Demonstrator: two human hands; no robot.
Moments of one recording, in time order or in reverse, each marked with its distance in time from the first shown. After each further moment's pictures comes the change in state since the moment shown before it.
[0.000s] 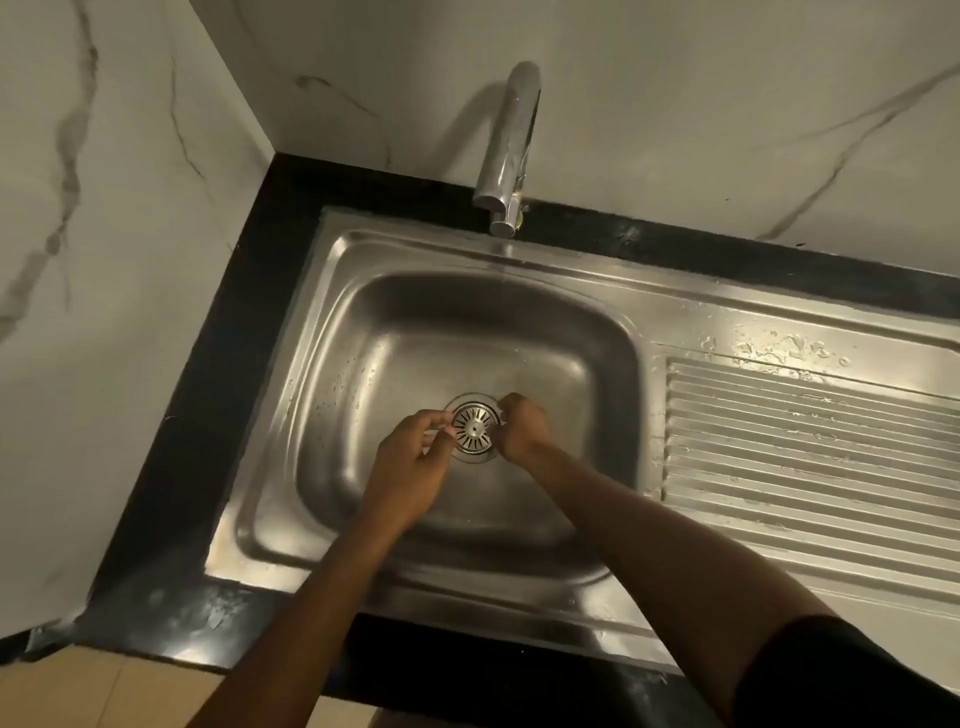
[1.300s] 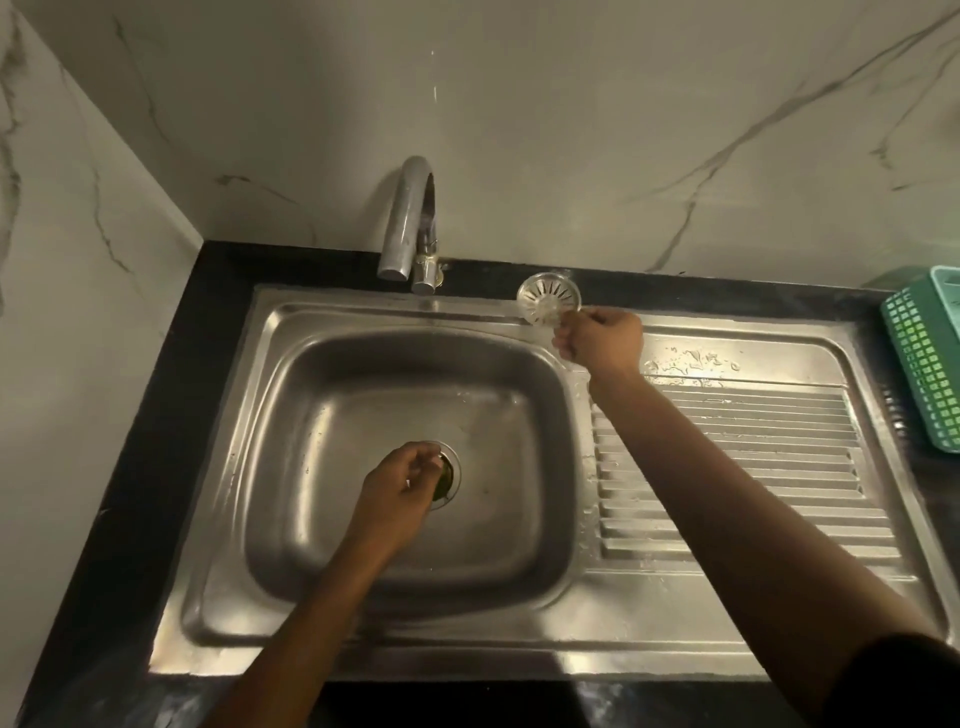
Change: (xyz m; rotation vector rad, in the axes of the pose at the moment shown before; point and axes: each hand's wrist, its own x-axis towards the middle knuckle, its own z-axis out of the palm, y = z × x) left_hand 0.002 0.041 0.021 0.018 -0.086 0.074; right_hand -0.020 -0.004 -0.219 0.896 0.550 0.021
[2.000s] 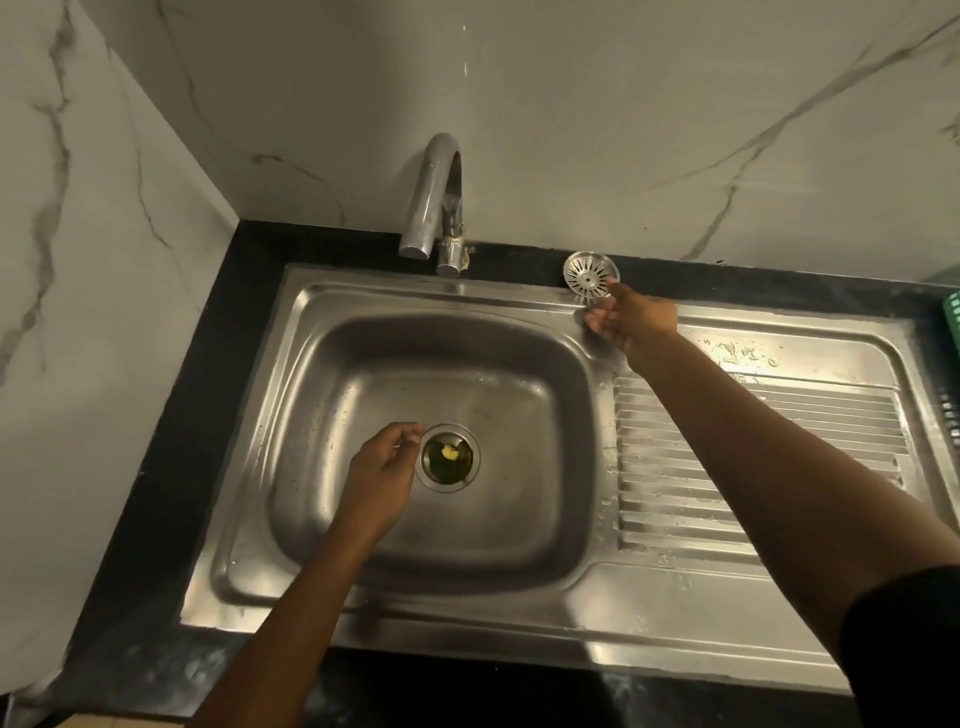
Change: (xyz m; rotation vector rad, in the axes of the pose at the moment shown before) left_hand 0.000 -0.018 -0.021 -0.053 0.097 -0.107; right_hand 0.047 -0.003 -0.003 0.242 -0.082 0.294
